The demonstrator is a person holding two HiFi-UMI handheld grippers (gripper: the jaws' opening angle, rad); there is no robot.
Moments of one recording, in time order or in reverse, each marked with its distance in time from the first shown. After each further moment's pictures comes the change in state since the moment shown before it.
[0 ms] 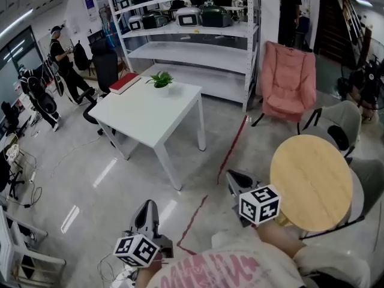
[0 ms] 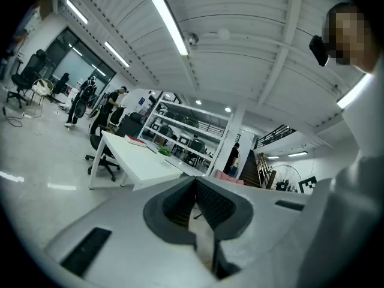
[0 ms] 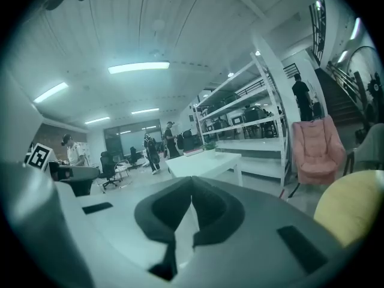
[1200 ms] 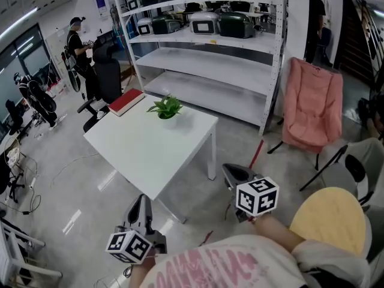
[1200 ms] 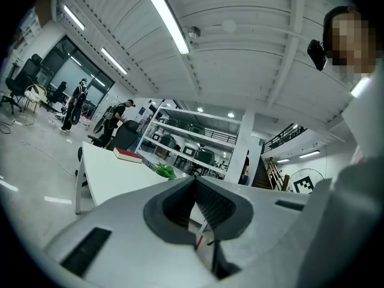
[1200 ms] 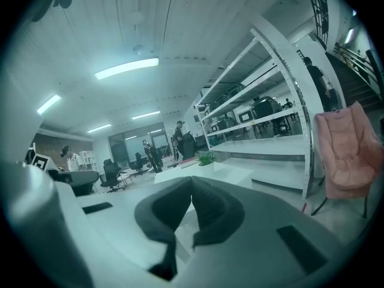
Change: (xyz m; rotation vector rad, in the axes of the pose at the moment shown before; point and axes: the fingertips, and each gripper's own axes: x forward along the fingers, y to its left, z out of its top) left arm 0.280 0.079 0.089 0.035 -0.102 0.036; right arm 0.283 -0.136 0.108 0.049 -0.002 0.110
